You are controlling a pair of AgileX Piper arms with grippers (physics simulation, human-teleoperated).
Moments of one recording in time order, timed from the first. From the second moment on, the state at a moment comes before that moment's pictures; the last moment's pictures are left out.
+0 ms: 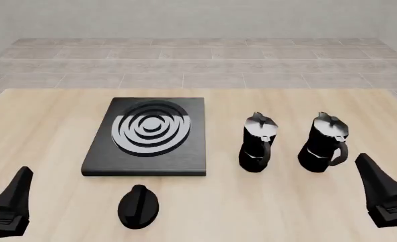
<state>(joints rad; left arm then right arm) 0.00 0.02 0.00 -0.01 0.02 0.14 0.15 -0.14 0.05 -0.04</state>
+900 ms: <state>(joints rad) 0.01 0.01 0.00 0.00 0.02 0.34 0.85 -0.47 0.03 -0.01</state>
